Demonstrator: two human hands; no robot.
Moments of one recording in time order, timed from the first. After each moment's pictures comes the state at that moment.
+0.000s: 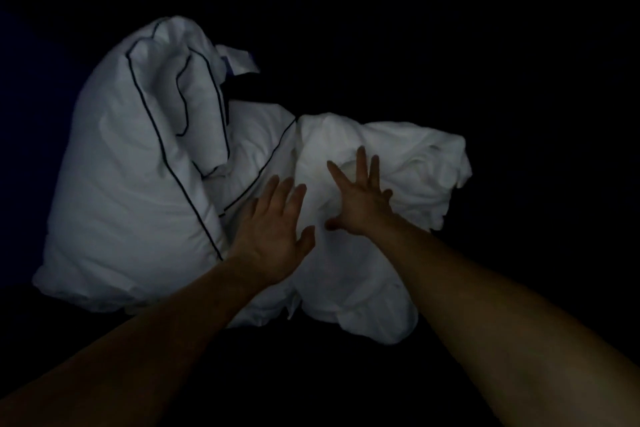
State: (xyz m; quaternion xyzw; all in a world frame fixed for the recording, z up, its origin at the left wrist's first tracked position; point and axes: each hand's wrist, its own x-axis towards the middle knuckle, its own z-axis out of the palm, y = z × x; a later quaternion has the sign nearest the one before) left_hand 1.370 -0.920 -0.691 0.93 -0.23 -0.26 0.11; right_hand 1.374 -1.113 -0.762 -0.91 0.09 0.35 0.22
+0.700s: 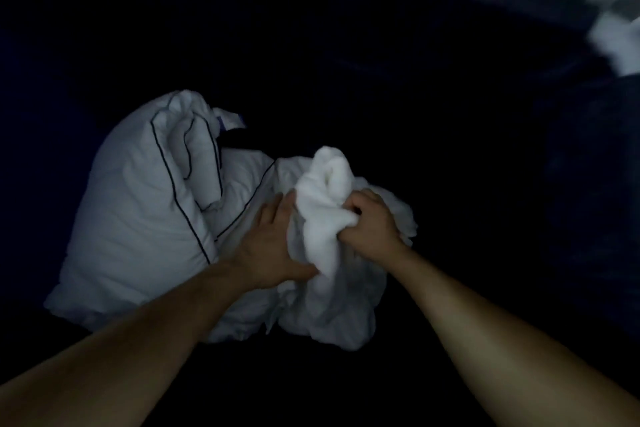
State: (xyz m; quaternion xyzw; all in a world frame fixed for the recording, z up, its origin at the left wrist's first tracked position) left_hand 1.386 -0.951 -0.580 0.84 -0.21 -0.38 0.32; right_hand 1.340 -1.153 -0.598 -0.87 0.16 0.10 0.45
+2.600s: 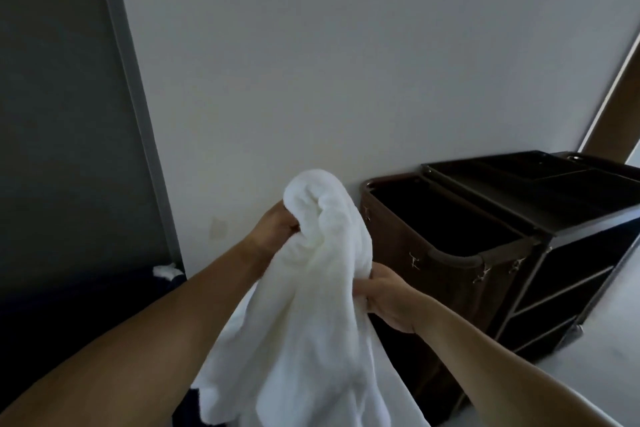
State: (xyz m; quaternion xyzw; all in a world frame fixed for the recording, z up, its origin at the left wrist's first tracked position) left_hand 1.014 -1.344 -0.048 0.53 -0.40 -0.40 0.63; right_hand 0.821 -1.437 -0.109 -0.66 0.28 -0.08 0.69
